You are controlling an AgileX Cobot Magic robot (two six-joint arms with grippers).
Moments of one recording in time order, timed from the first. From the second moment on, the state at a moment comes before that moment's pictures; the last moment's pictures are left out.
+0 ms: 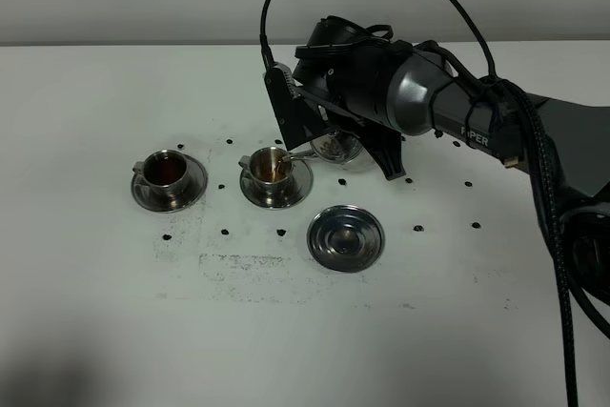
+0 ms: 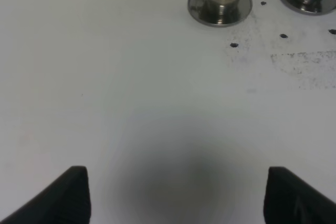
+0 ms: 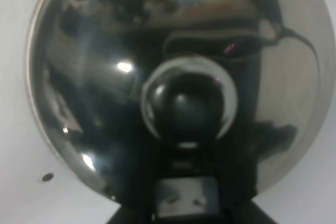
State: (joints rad) left arm 0.00 0.00 -0.46 -0.05 1.07 0.14; right arm 0.74 2.22 -1.80 -0.68 1.08 -0.82
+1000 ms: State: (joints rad) left arm 0.00 0.00 -0.46 -0.05 1.07 0.14; right arm 0.76 2.22 -1.80 -0.74 1.09 -0.80
